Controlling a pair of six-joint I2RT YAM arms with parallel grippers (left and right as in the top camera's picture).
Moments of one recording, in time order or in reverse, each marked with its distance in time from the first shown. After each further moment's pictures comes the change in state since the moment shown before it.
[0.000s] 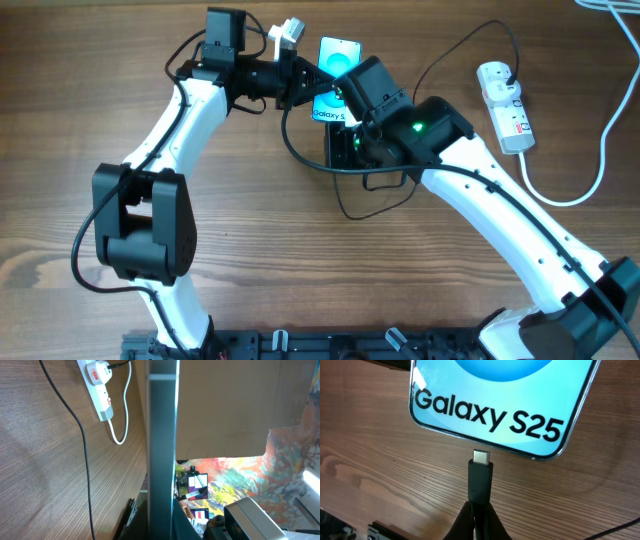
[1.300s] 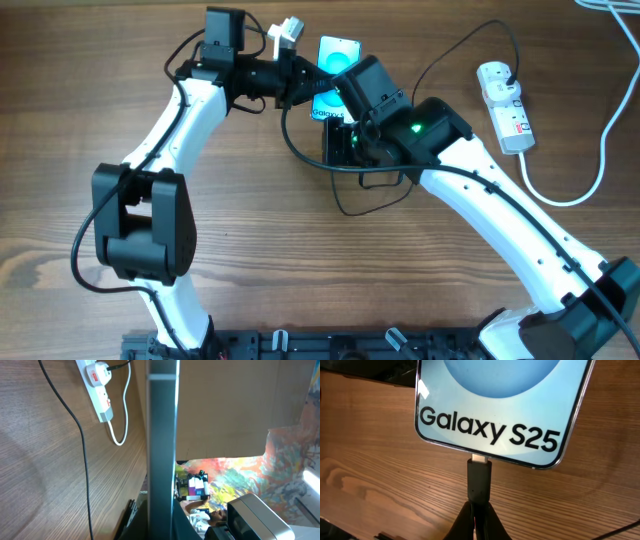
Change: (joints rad) left arm 0.001 0.000 0.000 0.008 0.003 0.000; right arm 0.005 0.000 0.000 0.042 0.029 0.057
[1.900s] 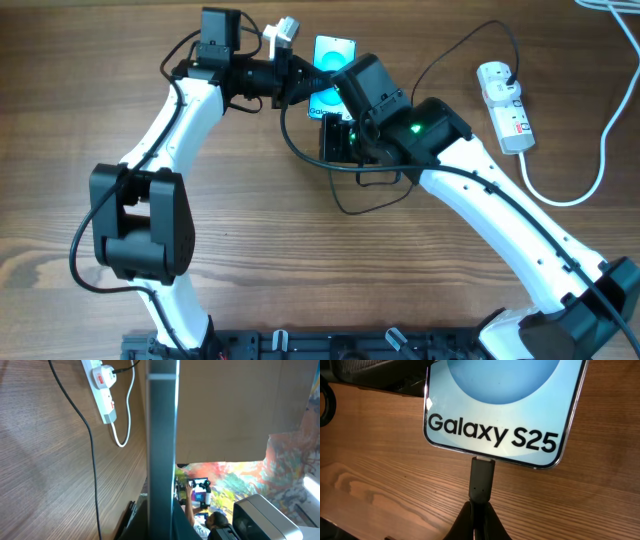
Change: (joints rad) left arm 0.011 0.000 0.002 -0.024 -0.011 -0.001; right arm 0.000 0.000 0.000 0.035 0.000 0.014
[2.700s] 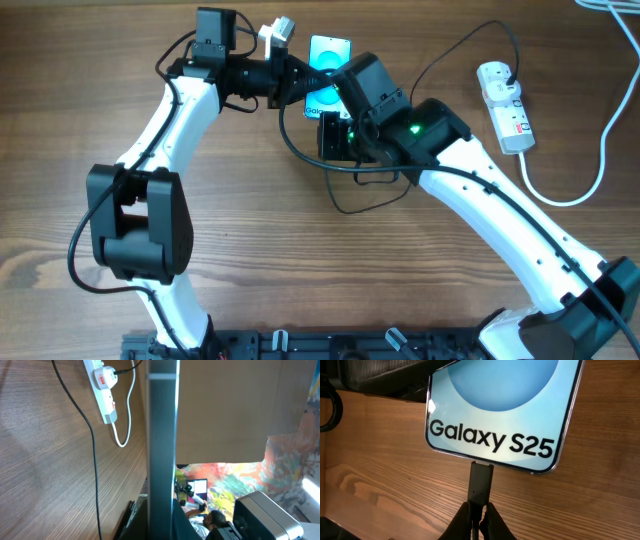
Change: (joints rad) left arm 0.014 0.000 0.010 -0.052 0.008 0.039; right arm 0.000 0.000 -0.005 0.035 -0.006 0.000
